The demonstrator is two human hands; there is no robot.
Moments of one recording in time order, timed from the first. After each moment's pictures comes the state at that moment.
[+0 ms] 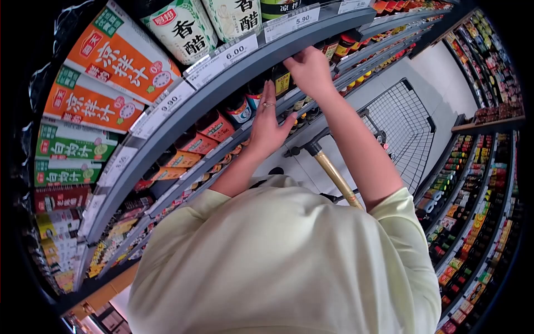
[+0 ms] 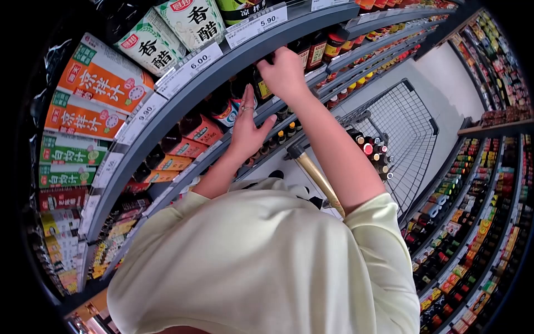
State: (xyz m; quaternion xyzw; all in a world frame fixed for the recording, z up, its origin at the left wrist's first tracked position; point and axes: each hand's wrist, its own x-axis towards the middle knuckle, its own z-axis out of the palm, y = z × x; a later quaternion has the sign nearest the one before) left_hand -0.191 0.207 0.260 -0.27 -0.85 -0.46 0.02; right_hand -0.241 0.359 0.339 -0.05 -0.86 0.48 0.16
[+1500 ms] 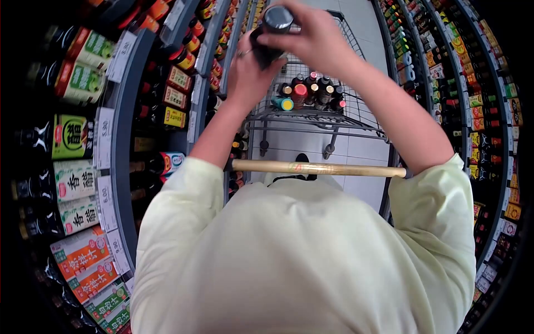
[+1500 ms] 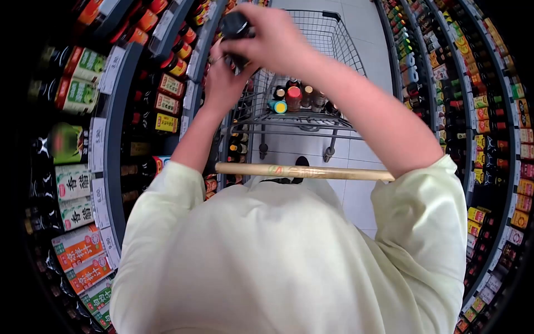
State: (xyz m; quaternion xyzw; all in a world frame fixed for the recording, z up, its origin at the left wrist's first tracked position) left_hand -0.156 0.453 0.318 -0.57 -0.69 -0.45 -0.07; right_hand -0.024 0.543 0.396 -0.18 -0.84 0.35 0.37
